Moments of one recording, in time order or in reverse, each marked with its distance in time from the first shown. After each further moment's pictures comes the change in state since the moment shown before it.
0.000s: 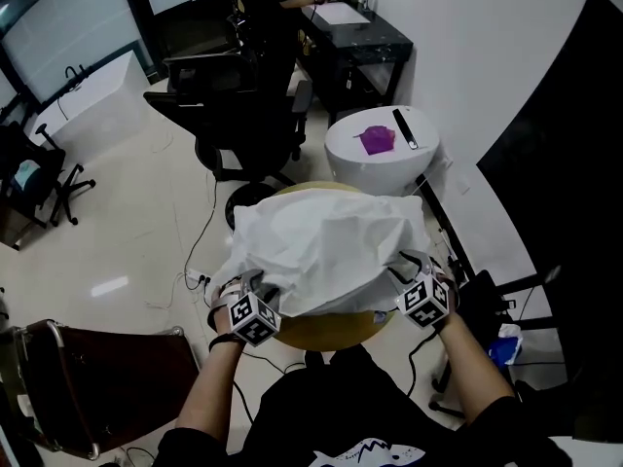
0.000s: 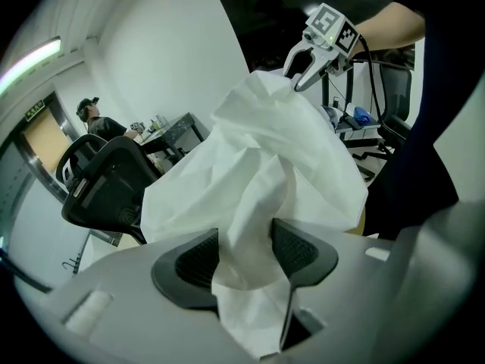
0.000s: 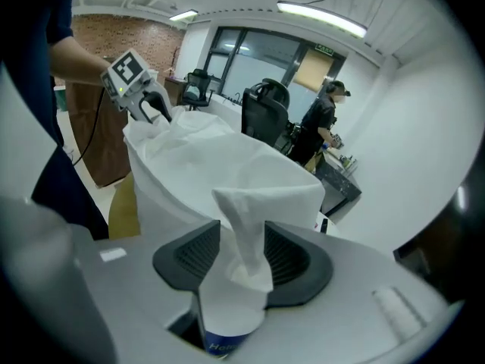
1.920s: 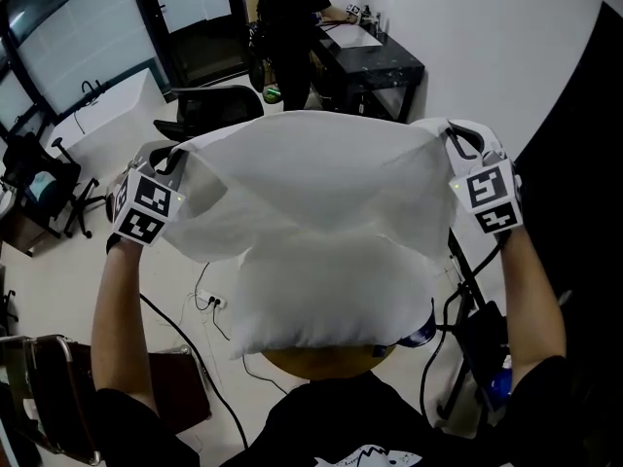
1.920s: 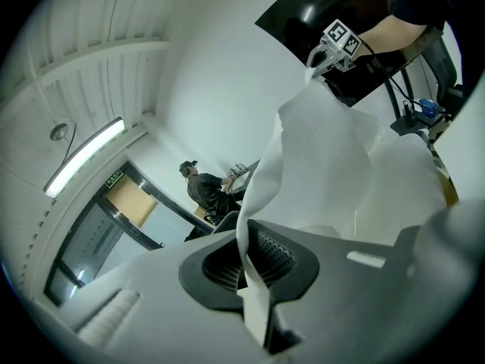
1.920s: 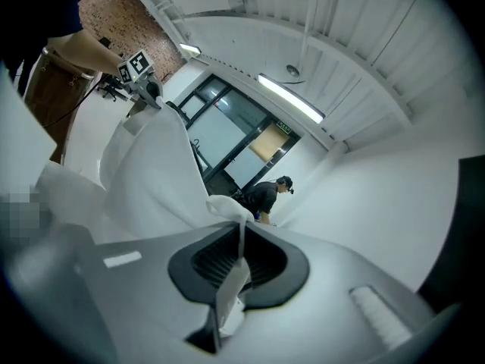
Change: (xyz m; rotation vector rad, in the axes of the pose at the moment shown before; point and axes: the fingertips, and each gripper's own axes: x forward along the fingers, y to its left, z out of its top) left arm -0.220 0.369 0.148 0.127 -0.197 0.579; right arm -0.127 -0.314 0.238 -0.141 -0.424 -0.449
